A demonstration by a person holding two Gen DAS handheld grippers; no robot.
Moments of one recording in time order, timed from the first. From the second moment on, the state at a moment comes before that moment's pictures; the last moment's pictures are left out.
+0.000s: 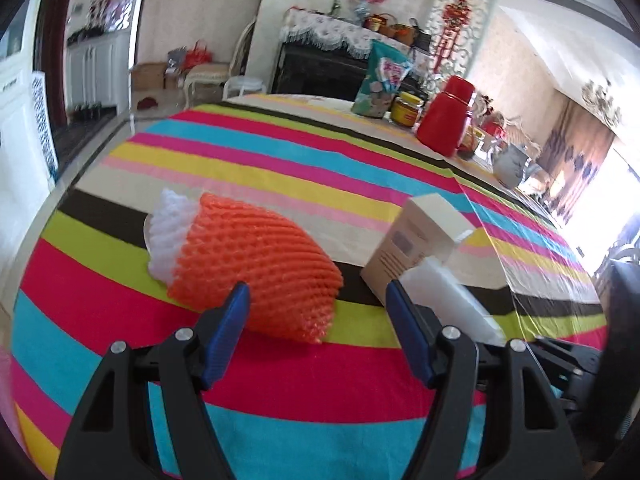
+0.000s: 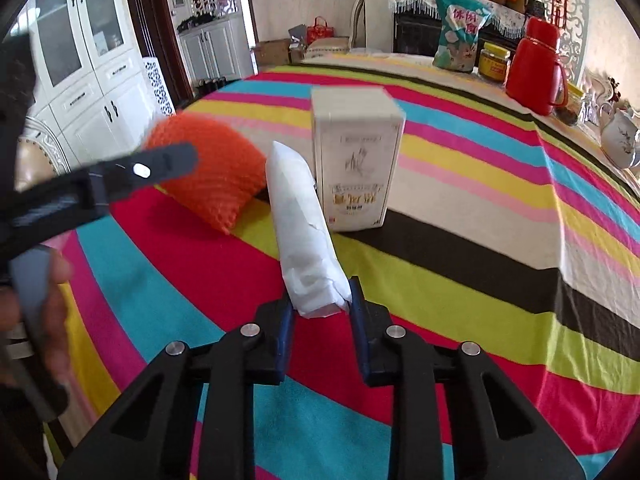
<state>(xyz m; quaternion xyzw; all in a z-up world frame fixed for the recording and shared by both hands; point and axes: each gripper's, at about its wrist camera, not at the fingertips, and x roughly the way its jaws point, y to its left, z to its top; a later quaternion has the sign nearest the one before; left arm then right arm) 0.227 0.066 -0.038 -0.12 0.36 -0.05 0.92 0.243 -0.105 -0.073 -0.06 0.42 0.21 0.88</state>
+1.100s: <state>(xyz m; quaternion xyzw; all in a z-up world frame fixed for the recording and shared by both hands) 0.272 0.115 -0.069 -0.23 0.44 0.09 0.86 0.221 -0.127 -0.017 -0.02 0.35 0.19 0.92</state>
